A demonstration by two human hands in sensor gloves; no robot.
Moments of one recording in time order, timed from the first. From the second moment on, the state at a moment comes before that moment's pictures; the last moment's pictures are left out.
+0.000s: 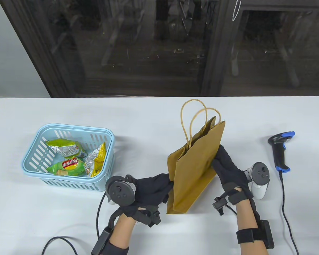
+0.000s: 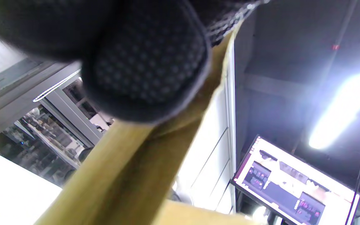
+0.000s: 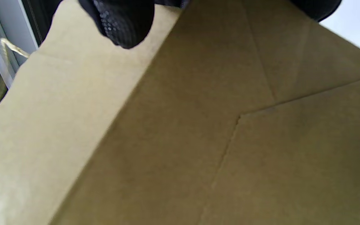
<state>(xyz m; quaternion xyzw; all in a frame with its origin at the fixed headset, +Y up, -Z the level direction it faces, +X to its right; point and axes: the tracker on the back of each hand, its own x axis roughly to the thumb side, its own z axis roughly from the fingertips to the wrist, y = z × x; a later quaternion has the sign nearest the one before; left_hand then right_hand) -0.105 -0.654 -0.284 0.15 -0.43 0.44 0.78 0.223 -0.734 -0.345 0.14 -0.03 0.73 0.67</state>
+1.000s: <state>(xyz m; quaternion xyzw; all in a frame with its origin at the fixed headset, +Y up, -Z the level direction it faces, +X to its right) -0.128 -0.621 -0.269 0.17 -0.45 0.36 0.80 0.218 -0.702 -0.390 -0.01 0.01 0.79 0.62</state>
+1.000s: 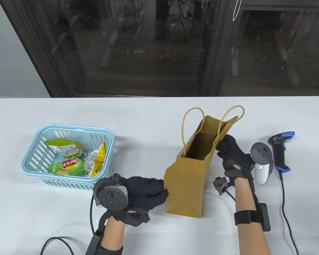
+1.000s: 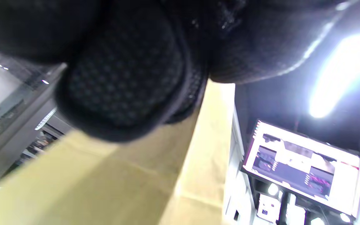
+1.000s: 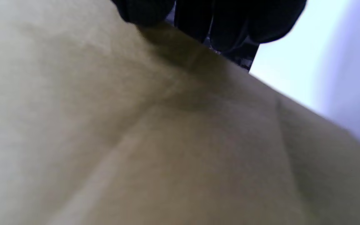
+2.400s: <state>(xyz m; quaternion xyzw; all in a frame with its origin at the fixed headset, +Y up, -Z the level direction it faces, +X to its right) -0.132 -0.691 -0.336 0.05 -0.10 0.23 0.97 0.289 -0.680 -0.381 -0.19 -0.17 0.96 0.12</state>
